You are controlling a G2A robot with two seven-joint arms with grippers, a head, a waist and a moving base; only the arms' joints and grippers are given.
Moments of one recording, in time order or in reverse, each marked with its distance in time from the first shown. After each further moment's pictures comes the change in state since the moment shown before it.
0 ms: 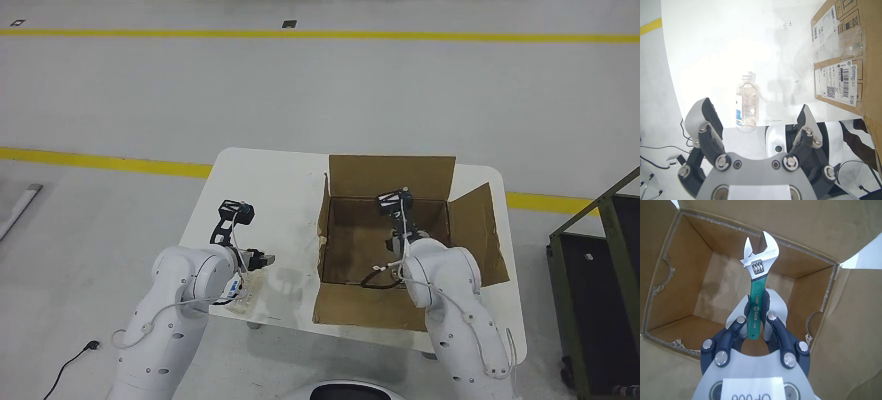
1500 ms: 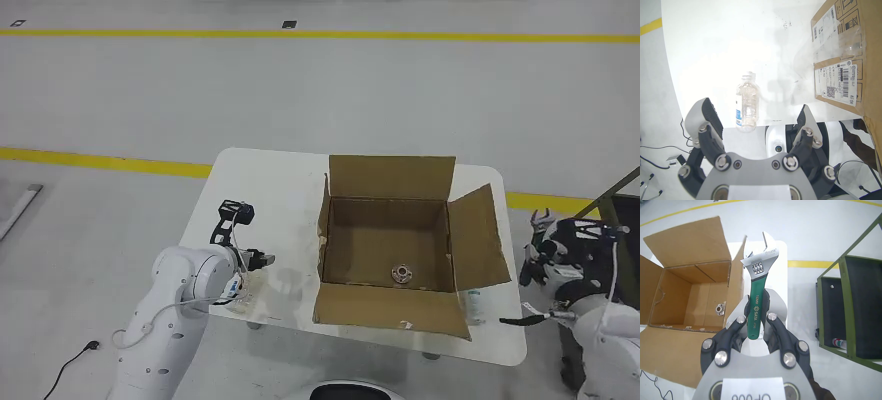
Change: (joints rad) left arm 0.000 0.000 0.000 0.000 0.000 0.000 0.000; right arm -0.426 0.078 0.724 -0.510 0.461 -0.124 -0.103
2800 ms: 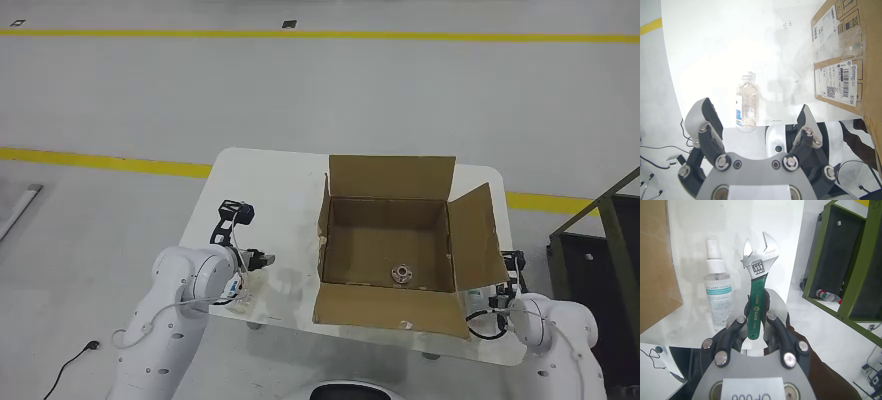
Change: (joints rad) left arm 0.000 0.000 0.000 0.000 0.000 0.000 0.000; right arm 0.156 0.055 -0.203 0.600 -0.344 -0.021 0.119
